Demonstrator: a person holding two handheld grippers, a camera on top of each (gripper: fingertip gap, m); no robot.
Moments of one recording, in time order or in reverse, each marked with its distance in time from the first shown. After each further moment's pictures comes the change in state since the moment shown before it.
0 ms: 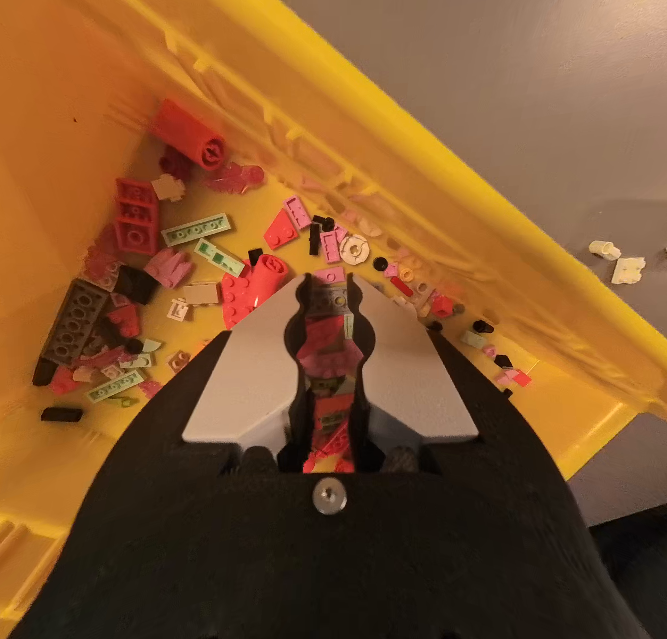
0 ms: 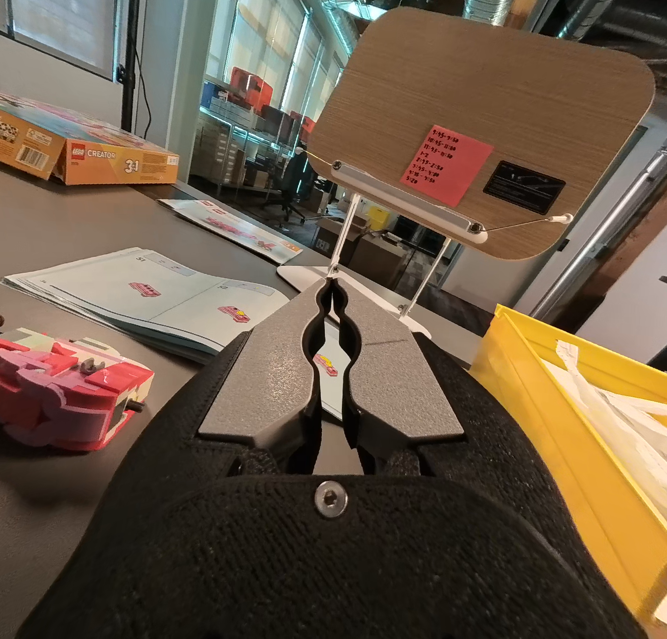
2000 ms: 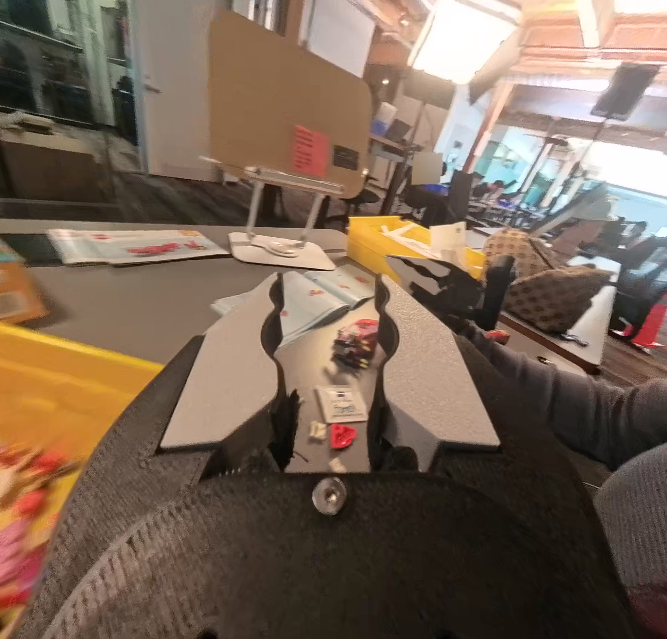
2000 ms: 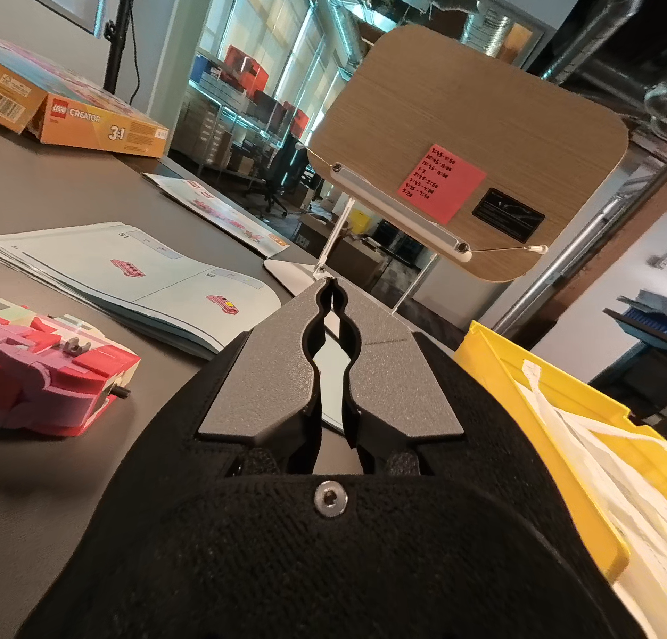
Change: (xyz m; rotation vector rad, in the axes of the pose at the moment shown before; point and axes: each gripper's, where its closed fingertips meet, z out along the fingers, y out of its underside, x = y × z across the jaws) left arm 0.230 0.021 -0.166 1.247 0.515 0.169; right arm -0.004 -0.003 -0.002 -0.005 0.023 -0.145
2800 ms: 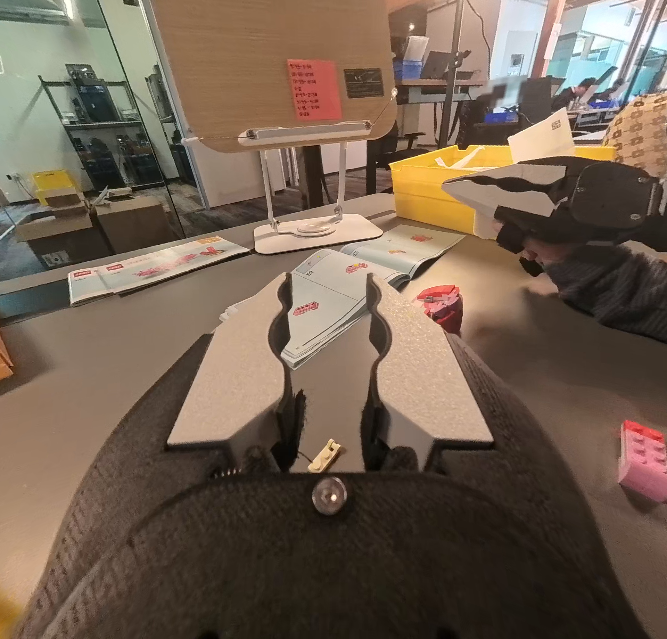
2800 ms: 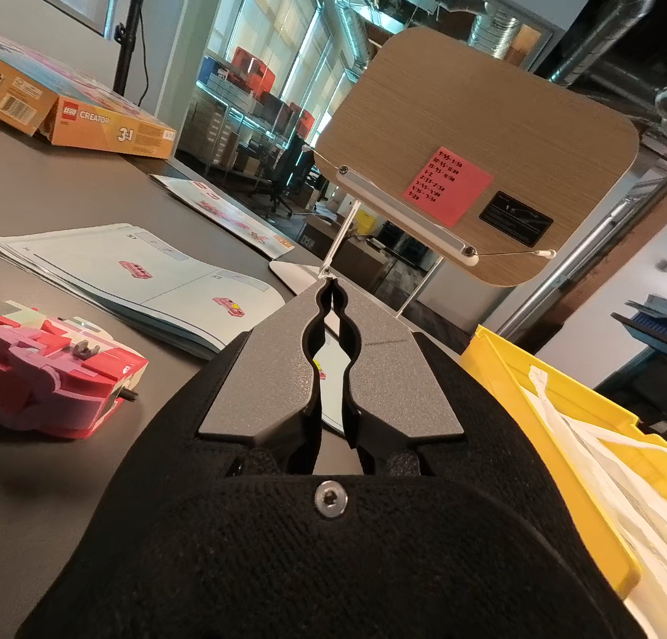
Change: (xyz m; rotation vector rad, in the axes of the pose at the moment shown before) left arm -0.010 0.087 0.104 -0.039 -0.096 0.337; right arm -0.004 -0.002 0.002 0.002 -0.016 -0.001
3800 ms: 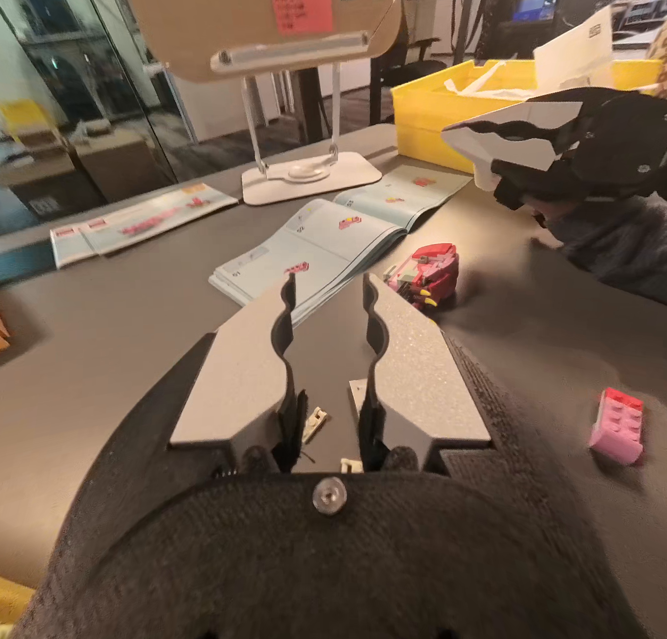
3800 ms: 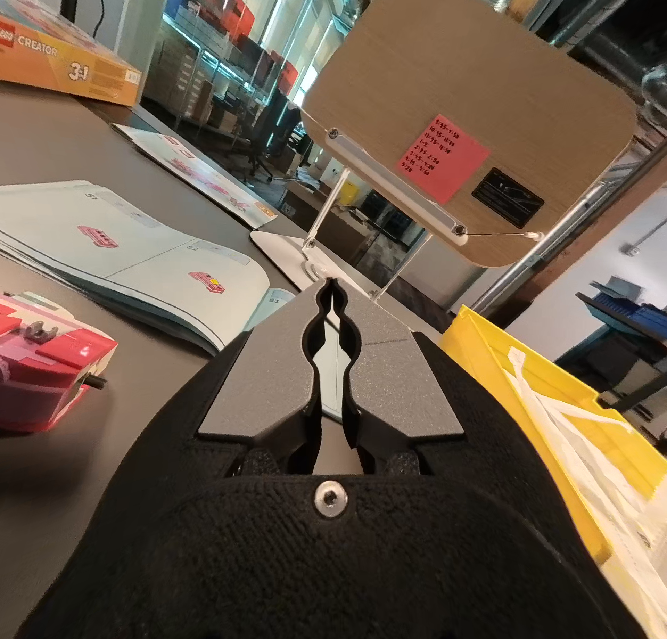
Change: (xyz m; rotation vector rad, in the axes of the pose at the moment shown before) left arm 0.012 0.017 0.002 -0.202 -0.001 0.026; right arm 0.004 0.015 0.004 -0.103 0.045 -0.064
